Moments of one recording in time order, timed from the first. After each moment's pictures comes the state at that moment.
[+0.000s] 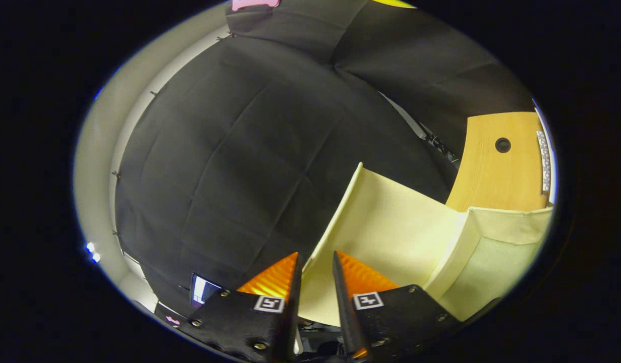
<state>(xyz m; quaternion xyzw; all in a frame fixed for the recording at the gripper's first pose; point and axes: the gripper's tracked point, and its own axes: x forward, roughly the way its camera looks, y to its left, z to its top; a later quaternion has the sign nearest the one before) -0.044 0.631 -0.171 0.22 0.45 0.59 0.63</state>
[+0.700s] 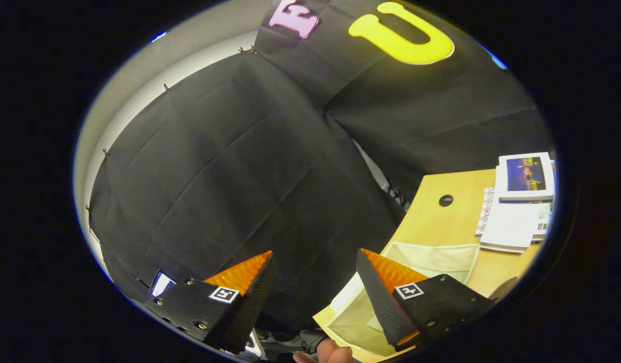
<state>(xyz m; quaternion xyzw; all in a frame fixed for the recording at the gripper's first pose) 0.010 0.504 -0.109 0.18 0.34 0.51 0.77</state>
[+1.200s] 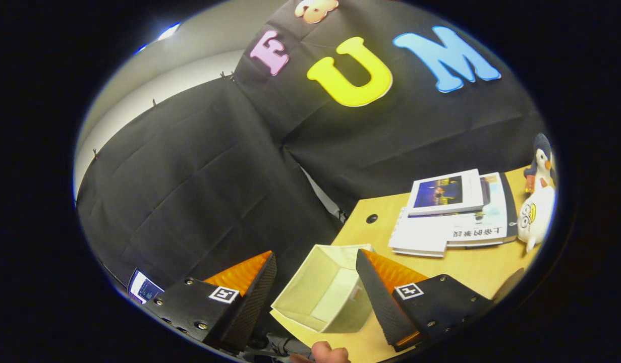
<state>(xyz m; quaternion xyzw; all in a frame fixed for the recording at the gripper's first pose) 0.027 0.316 -0.137 0.17 0.31 0.40 0.84</state>
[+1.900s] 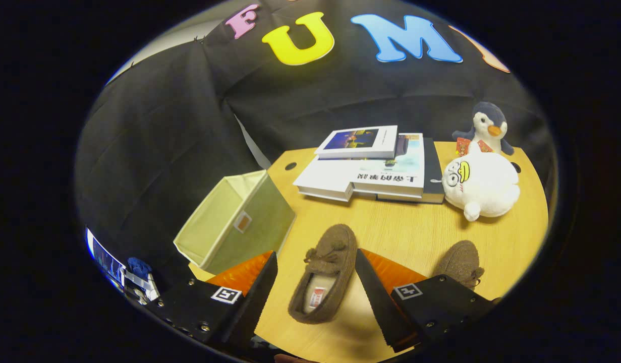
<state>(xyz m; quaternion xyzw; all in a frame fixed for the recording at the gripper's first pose) 0.001 0.198 -0.308 0.02 0.41 0.31 0.86</state>
